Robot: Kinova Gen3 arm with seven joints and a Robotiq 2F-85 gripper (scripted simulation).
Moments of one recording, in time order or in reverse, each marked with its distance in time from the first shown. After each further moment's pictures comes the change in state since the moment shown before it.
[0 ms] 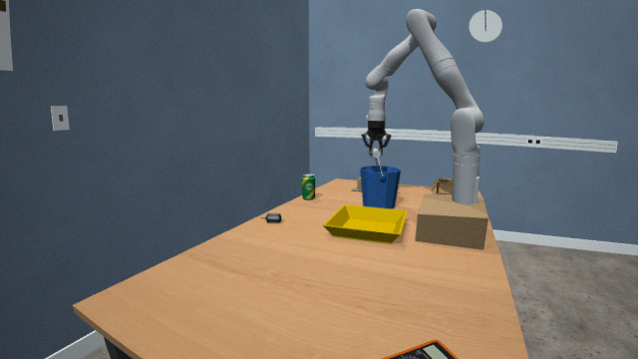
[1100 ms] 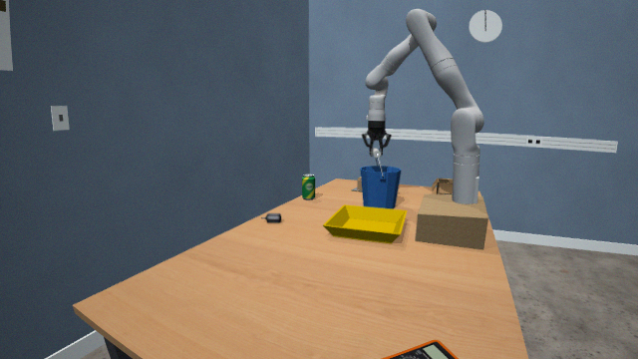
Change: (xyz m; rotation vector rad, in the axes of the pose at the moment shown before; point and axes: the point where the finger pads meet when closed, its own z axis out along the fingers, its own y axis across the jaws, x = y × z) arm -0.001 0.001 0.000 -0.004 -0.004 0.000
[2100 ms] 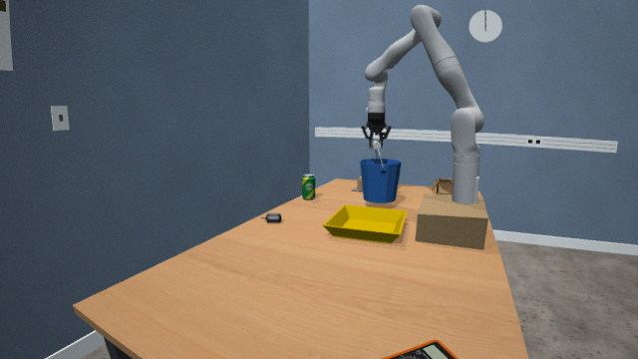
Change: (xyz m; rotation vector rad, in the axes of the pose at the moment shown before) arm -0.002 -0.001 -0.036 -0.003 -0.001 -0.006
